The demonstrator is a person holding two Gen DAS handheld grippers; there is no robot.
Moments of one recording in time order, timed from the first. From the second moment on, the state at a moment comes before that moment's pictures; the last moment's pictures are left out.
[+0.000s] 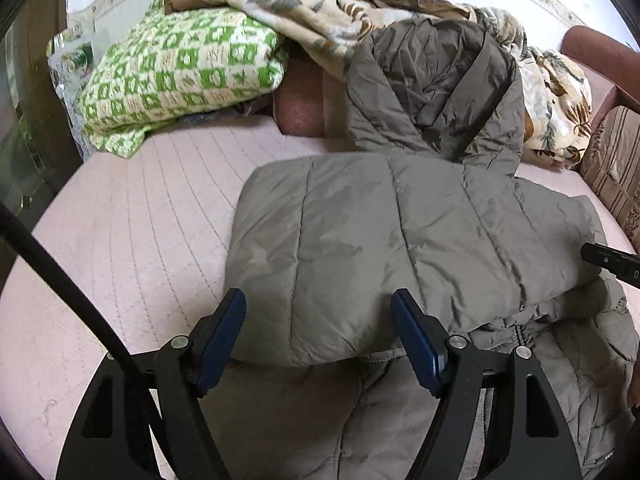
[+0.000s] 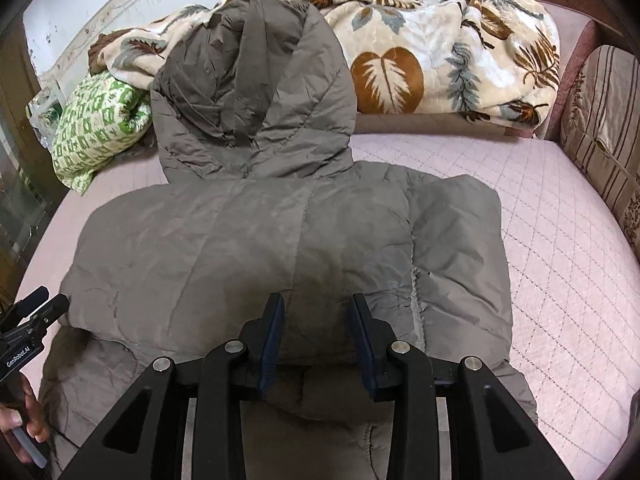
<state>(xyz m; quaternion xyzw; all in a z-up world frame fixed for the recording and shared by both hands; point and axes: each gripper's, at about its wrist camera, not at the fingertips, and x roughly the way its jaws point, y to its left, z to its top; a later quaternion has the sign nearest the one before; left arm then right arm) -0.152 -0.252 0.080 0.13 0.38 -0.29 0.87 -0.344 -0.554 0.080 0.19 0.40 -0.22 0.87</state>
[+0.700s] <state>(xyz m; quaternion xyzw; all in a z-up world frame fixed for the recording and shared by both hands) -0.143 -0.254 0.064 0.12 0.40 -0.29 0.86 -0.337 -0.558 0.062 0.20 0.41 -0.22 0.86</state>
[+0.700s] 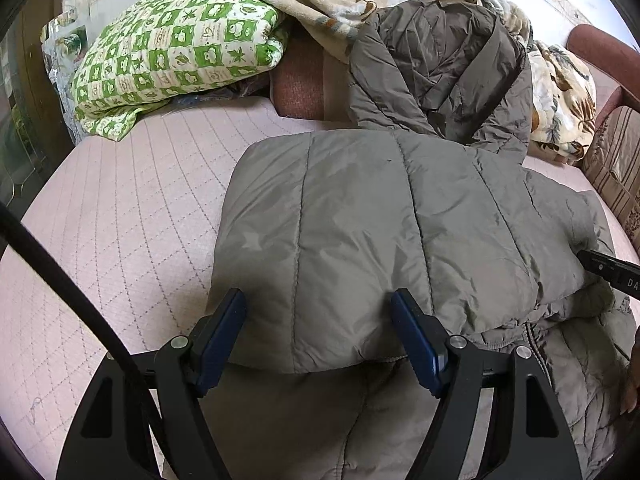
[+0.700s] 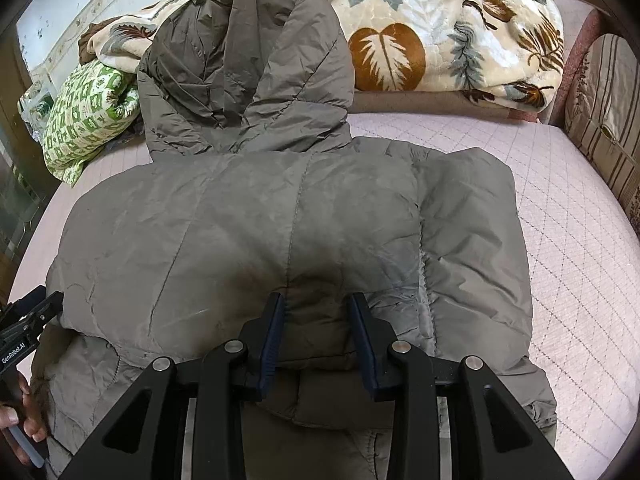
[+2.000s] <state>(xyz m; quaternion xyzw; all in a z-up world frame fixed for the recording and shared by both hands) -0.006 -0.384 0.168 0.14 0.39 -0.34 0.84 -0.181 -0.688 0.212 0.16 0.36 -0.22 0.89</state>
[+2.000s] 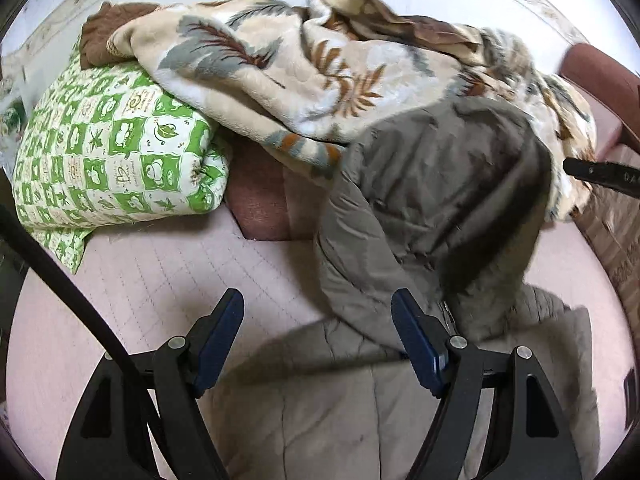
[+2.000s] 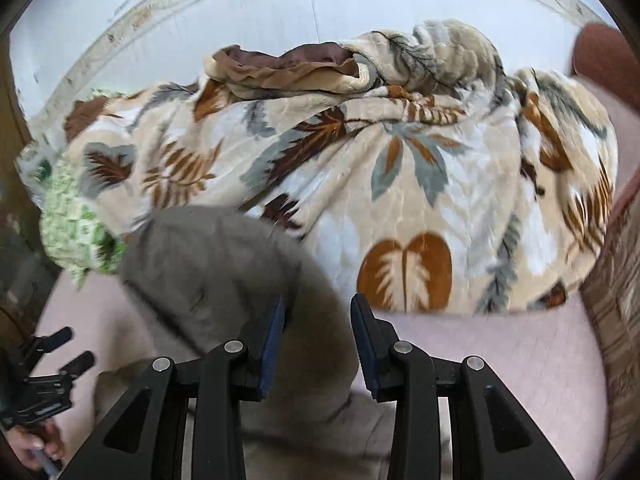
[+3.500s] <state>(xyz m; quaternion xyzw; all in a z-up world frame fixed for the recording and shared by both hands) -0.150 -0.291 0.152 0.07 0.40 -0.43 0.80 -0.406 -0.548 0.065 0.08 0.42 -0.17 0.89</state>
